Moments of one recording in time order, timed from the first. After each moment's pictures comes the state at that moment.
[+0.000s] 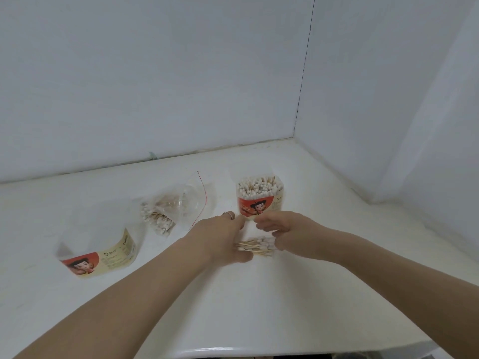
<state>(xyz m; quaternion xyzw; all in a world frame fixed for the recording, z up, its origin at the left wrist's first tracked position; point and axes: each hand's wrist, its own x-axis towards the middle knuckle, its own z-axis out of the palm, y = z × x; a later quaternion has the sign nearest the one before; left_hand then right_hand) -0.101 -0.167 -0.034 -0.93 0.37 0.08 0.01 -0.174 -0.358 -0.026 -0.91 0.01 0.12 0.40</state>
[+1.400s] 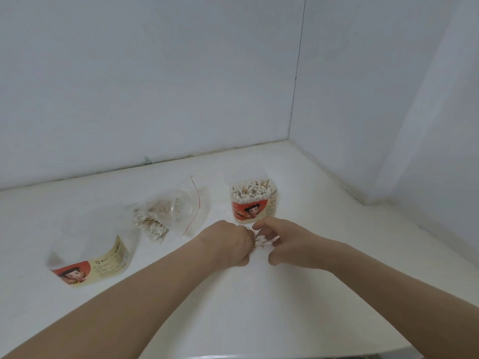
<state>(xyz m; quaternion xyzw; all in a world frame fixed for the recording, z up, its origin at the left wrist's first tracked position) -0.103 -0.197 -0.036 -0.84 0.49 0.03 0.22 -0.176 -0.361 -0.038 -0.88 0.03 0.14 0.45</state>
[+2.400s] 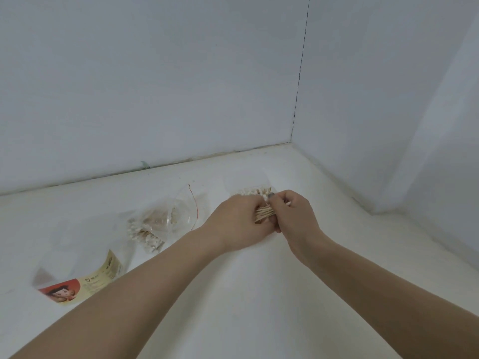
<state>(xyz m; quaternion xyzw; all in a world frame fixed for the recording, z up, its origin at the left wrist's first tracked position) -0.087 -0.220 0.008 -0.89 0.36 0.07 -0.27 -0.133 -0.348 -0.017 -0.72 0.21 -0.18 0.63</state>
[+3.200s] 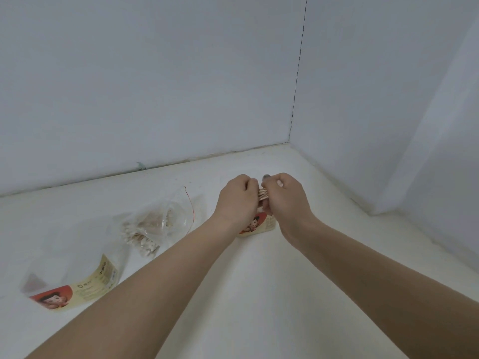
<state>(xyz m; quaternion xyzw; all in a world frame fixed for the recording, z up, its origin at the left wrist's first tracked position) -0.074 -0.251 0.018 -0.84 0.16 0.05 -0.51 -0.103 -0.351 0.000 -0.73 0.21 -0.18 0.63</state>
